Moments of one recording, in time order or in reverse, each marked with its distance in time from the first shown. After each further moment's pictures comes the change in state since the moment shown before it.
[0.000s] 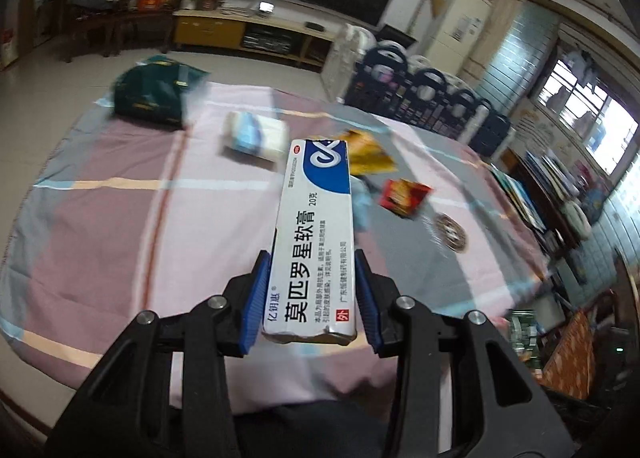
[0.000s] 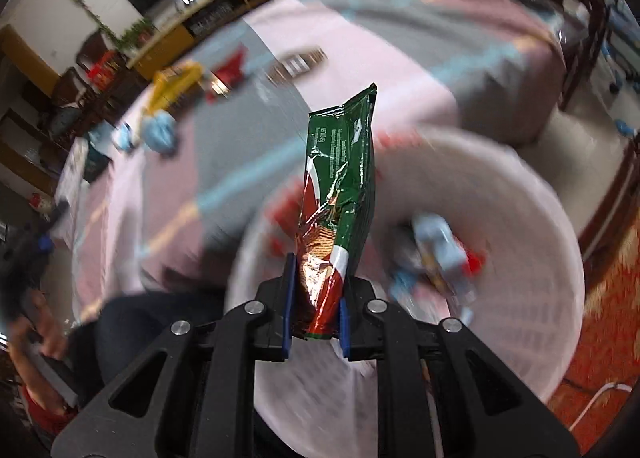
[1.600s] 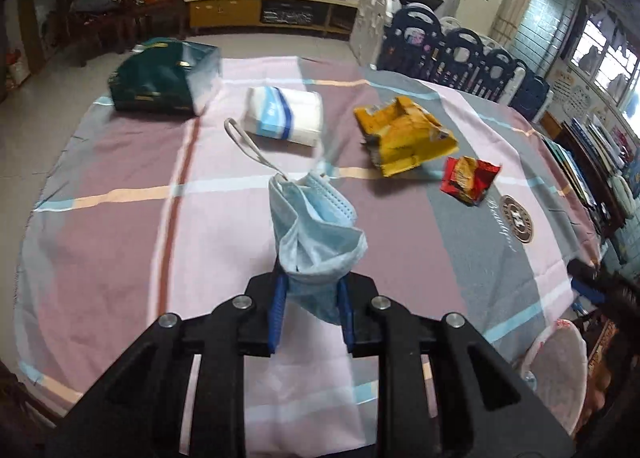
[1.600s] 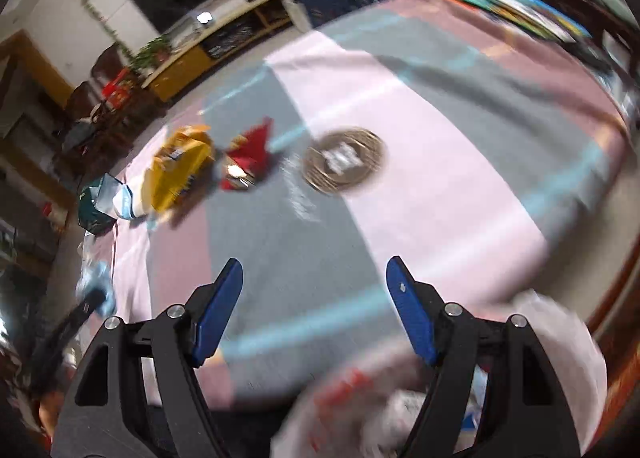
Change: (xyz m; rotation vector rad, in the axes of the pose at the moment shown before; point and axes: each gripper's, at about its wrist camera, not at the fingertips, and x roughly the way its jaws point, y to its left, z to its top) left arm 0.066 0.036 0.026 0.018 0.072 0.251; right arm 0.054 0.066 0.132 -0.091 -0.158 0.078
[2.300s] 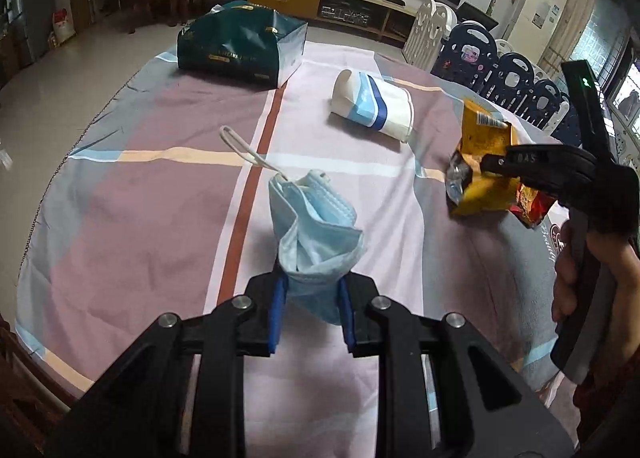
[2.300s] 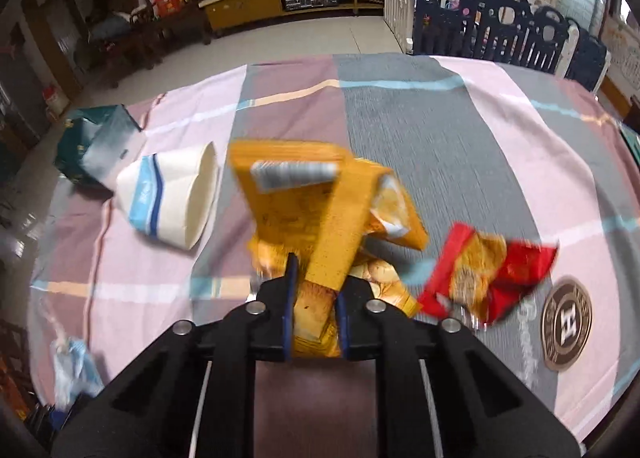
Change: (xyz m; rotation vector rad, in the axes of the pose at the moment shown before) left arm 0.015 0.049 -0.012 -0.147 0.013 0.078; right arm 0.145 0.182 0.047 -0.352 0.081 -0.045
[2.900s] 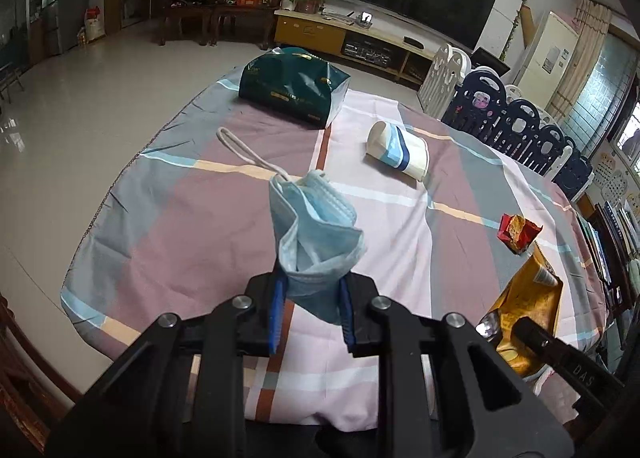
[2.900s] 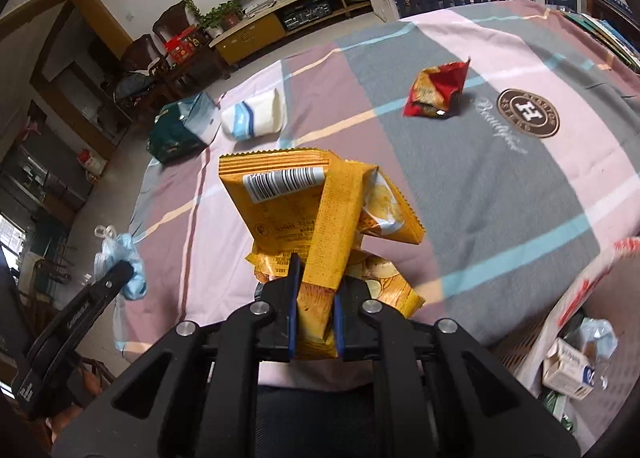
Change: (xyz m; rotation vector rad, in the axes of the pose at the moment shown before) left arm -0.073 0.046 -0.021 -0.107 -0.118 0.005; right arm -0.116 0.020 -0.148 0.204 -0.052 0.186
